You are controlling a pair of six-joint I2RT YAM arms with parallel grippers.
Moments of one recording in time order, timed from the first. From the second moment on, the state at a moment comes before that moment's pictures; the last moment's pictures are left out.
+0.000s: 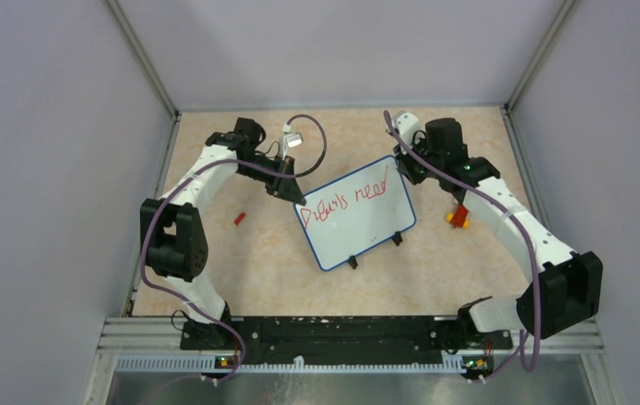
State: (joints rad) left arm -0.22 1.74 1.45 -0.99 1.03 0.34; right arm 0.38 1.34 1.20 -0.49 -0.14 -0.35
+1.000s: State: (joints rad) left arm -0.22 1.74 1.45 -0.99 1.02 0.34; right arm 0.38 1.29 1.08 -0.51 -0.21 -0.35
